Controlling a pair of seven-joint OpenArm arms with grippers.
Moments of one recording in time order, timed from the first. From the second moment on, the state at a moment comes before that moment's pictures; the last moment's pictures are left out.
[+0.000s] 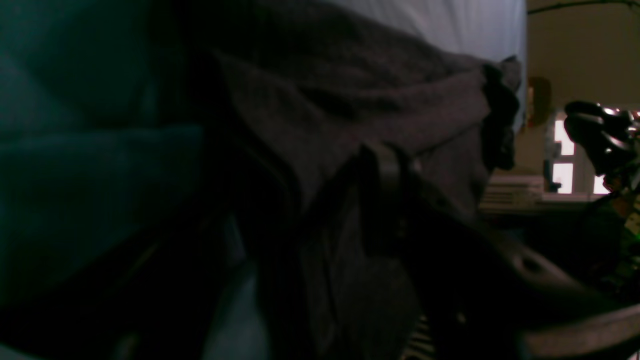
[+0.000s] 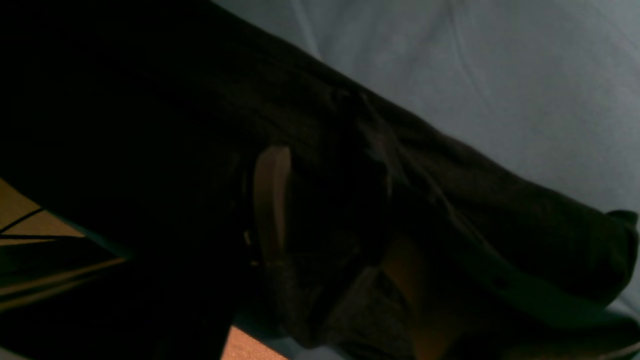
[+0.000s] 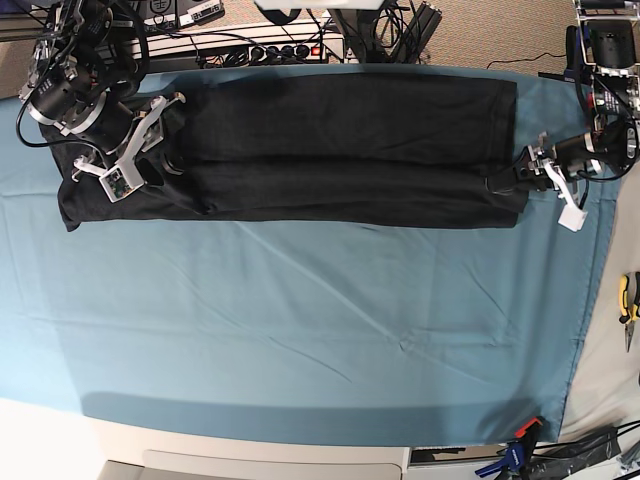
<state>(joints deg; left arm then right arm) 3.7 -29.0 -10.2 64.6 -81.3 -36.4 67.0 -22.2 21.7 26.4 124.0 39.9 39.8 -63.9</state>
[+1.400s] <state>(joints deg) 5.4 -29.2 -10.1 65.0 -83.3 -38.2 66.7 -22.2 21.7 26.4 124.0 39.9 39.8 -63.9</state>
